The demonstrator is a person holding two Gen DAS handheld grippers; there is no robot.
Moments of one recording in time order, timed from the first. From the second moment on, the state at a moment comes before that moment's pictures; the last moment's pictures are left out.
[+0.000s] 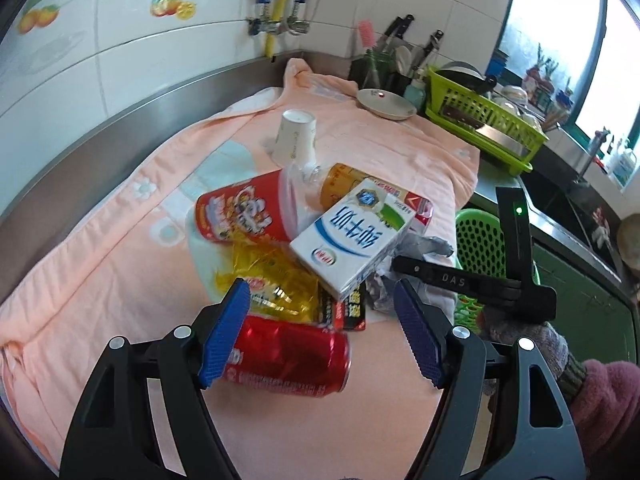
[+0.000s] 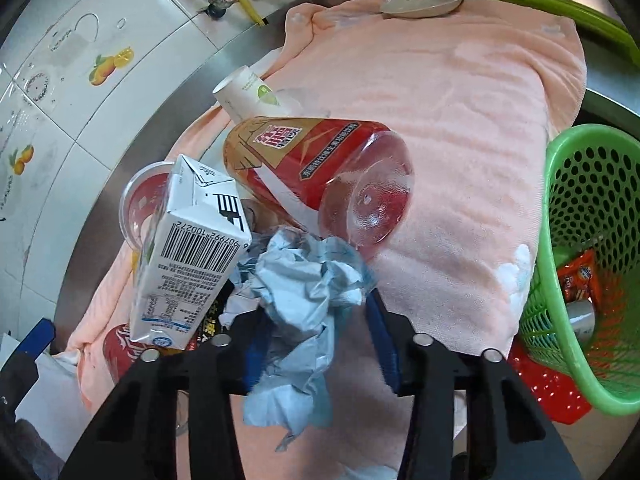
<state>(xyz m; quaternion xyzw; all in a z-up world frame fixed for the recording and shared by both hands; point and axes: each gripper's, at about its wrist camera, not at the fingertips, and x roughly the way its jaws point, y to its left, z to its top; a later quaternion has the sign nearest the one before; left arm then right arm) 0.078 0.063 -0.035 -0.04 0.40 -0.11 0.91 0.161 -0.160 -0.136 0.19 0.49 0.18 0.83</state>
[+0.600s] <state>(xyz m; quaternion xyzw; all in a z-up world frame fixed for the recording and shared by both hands) 0.166 -0.002 -0.066 0.11 0.43 -0.22 0.87 0.132 -0.184 -0.129 0.18 0.48 0.18 0.84</state>
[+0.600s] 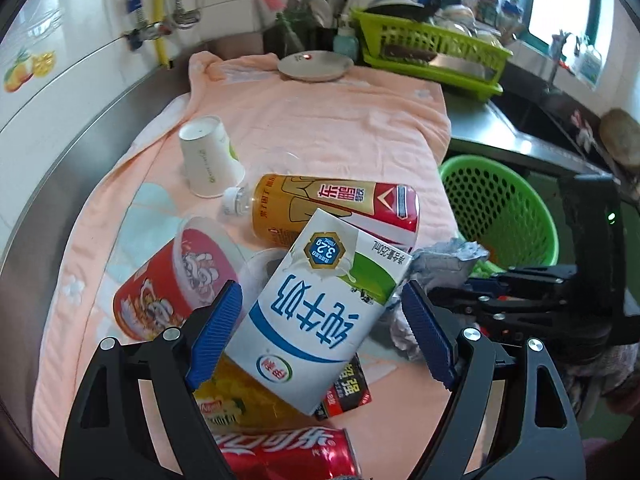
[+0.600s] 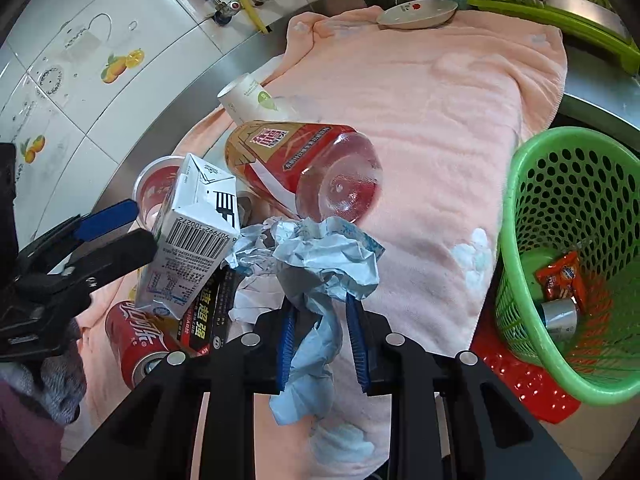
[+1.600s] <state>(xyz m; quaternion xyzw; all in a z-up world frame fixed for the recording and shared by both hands) 0.158 -0.014 -0.054 0.10 0.42 -0.22 0.88 0.103 -0.287 -0.088 0.15 0.43 0.07 0.89</state>
